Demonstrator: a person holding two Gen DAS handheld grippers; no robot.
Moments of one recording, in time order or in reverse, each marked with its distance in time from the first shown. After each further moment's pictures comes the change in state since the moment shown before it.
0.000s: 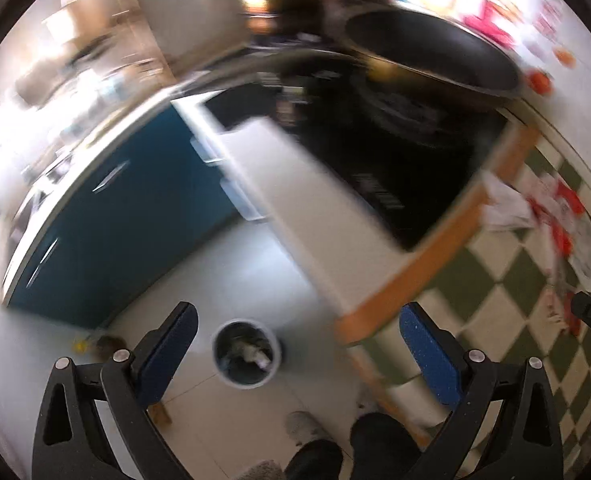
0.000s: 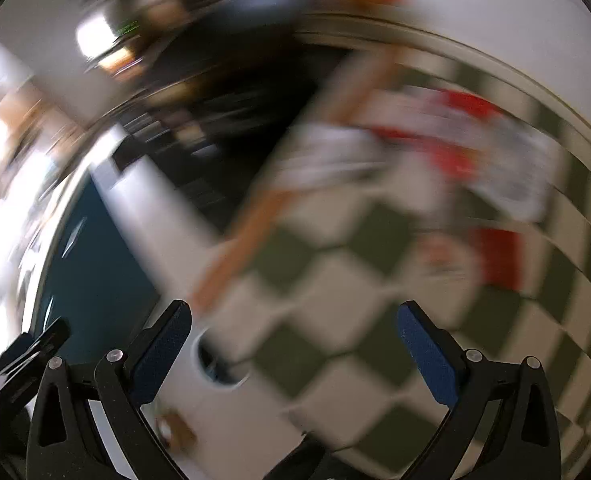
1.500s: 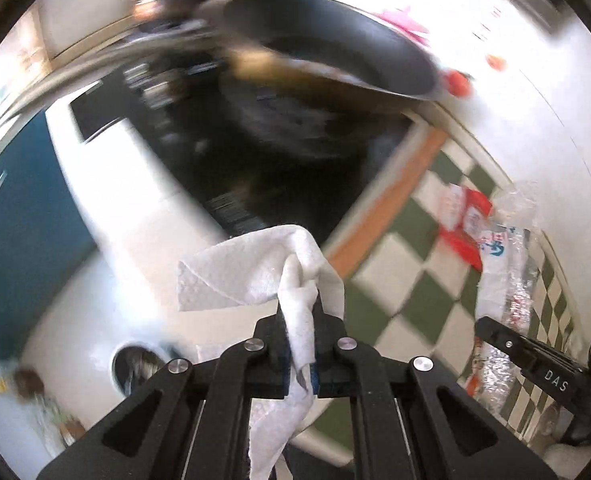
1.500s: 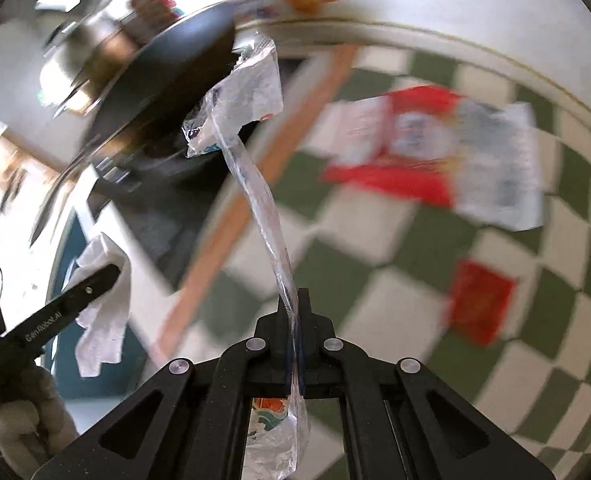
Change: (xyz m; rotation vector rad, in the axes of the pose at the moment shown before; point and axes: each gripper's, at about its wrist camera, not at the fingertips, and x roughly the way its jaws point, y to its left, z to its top) left arm 0.018 0.024 0.034 -0.026 0.026 -0.396; right arm 0.028 0.044 0.014 -0.096 0.036 0.163
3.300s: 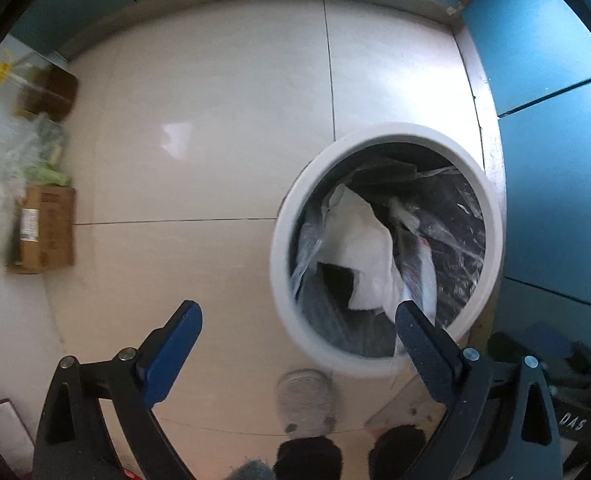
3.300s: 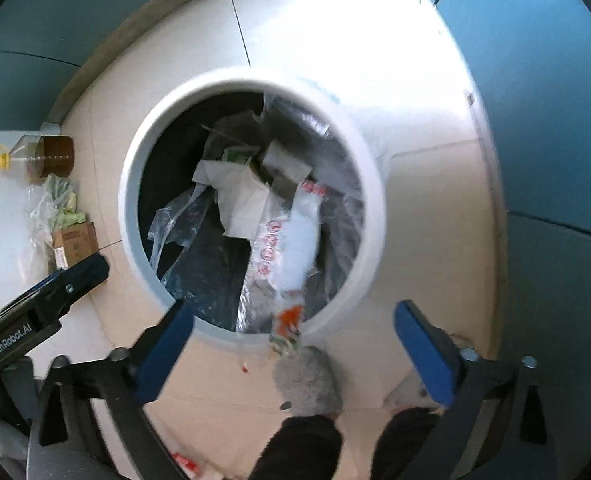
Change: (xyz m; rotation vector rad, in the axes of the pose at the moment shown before) left arm 0.329 0.502 -0.386 -0.759 0.299 0.309; right arm 0.638 0.223 -0.358 -0.677 0.627 -0.140
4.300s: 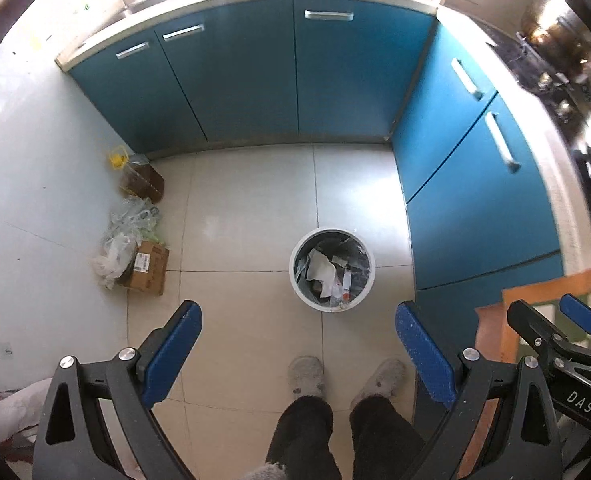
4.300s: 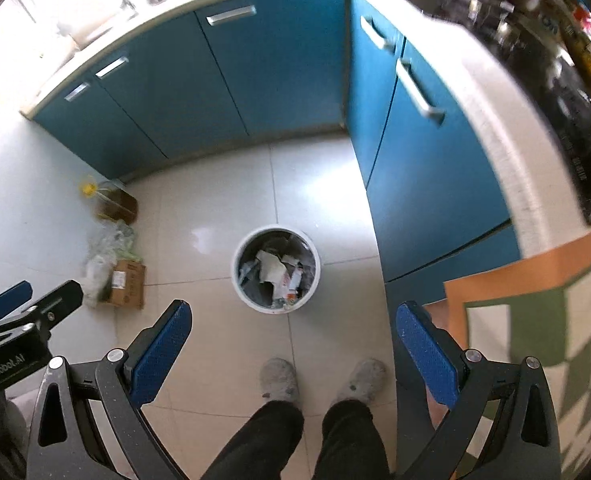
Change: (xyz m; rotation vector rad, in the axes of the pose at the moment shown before) left arm -0.444 -0.041 -0.155 0.022 -0.349 0.037; right arm -0.513 0.055 -0.195 -0.117 -0.435 -0.054
